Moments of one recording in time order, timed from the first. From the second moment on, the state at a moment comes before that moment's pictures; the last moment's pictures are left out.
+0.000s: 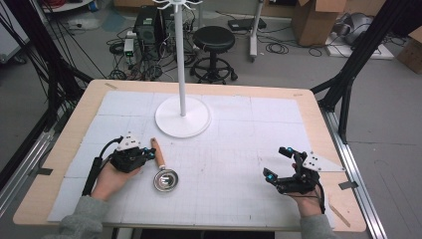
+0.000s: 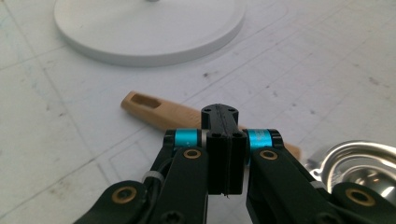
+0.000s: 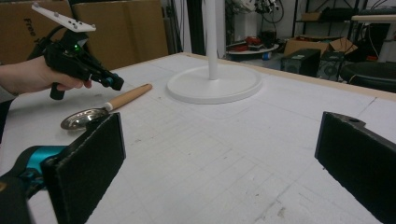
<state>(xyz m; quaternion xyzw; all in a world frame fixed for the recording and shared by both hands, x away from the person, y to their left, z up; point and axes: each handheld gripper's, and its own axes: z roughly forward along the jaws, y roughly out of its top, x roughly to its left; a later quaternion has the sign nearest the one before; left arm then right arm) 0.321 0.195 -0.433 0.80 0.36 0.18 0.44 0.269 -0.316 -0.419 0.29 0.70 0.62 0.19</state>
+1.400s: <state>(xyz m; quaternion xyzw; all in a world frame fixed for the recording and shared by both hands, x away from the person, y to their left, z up) 0.328 0.145 -0.439 0.87 0.30 0.10 0.37 0.271 -0.312 -0.420 0.29 0.71 0.61 0.18</state>
